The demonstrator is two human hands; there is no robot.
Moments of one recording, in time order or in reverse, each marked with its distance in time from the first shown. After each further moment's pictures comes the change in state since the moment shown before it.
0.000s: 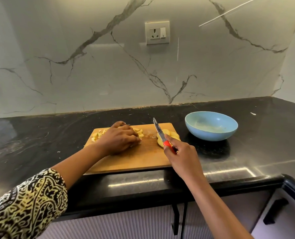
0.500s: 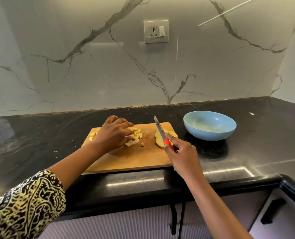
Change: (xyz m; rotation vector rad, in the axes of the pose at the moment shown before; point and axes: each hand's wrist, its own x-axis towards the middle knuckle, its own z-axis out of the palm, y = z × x) left_hand 0.005 -0.001 -0.002 0.122 -0.015 -0.188; right_hand 0.004 0.009 0.000 0.122 0.027 0.038
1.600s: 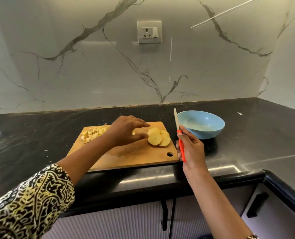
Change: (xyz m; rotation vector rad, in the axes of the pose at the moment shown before) left_hand 0.043 0.040 -0.028 -0.393 -0.093 -0.050; right_hand 0.006 -0.004 -0.027 0.899 0.240 0.404
